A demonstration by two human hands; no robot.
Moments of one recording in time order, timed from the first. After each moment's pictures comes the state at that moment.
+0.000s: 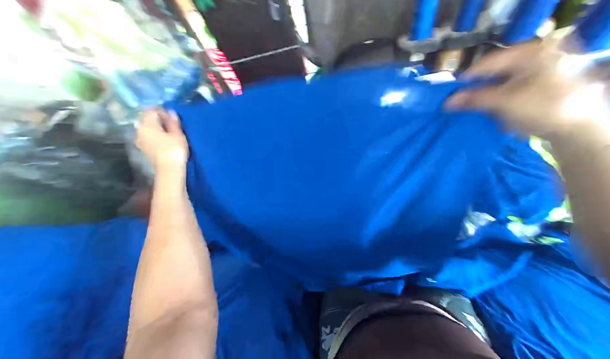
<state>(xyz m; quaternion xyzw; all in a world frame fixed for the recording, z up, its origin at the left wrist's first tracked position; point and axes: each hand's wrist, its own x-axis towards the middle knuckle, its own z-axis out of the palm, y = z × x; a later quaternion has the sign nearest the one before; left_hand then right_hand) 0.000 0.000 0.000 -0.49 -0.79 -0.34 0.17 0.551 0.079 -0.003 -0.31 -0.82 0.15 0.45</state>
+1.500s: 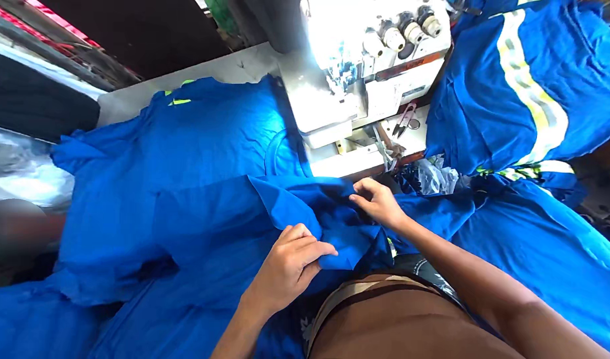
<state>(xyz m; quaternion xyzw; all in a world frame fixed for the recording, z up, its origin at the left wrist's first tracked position) 0.239 -0.049 -0.198 -0.86 -0.38 -0.29 -0.17 0.482 0.049 -0.295 -0.46 -0.67 0.44 0.38</state>
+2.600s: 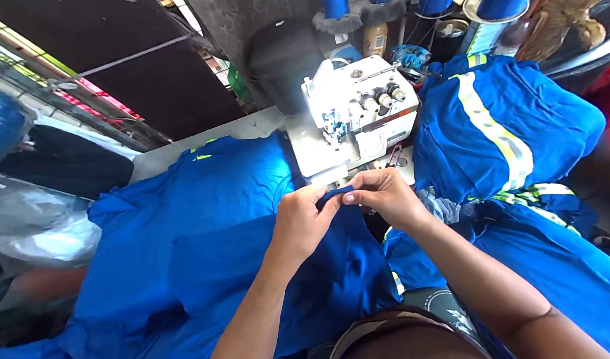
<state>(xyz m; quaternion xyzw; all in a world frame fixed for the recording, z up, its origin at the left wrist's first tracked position) 0.298 0.046 -0.116 -0.78 -0.51 -0.35 -0.09 0.491 0.070 -0.144 -0.25 -0.58 0.57 0.52</state>
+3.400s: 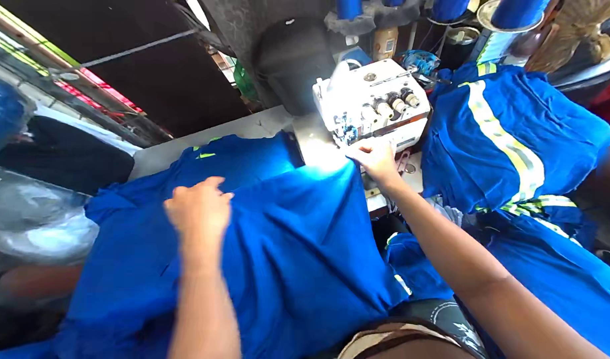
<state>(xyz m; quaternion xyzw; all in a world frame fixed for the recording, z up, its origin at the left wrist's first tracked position) 0.141 0.090 -0.102 -0.63 -0.76 -0.16 0.03 0.470 0.186 -0.190 -0.45 -0.64 0.30 0.54</state>
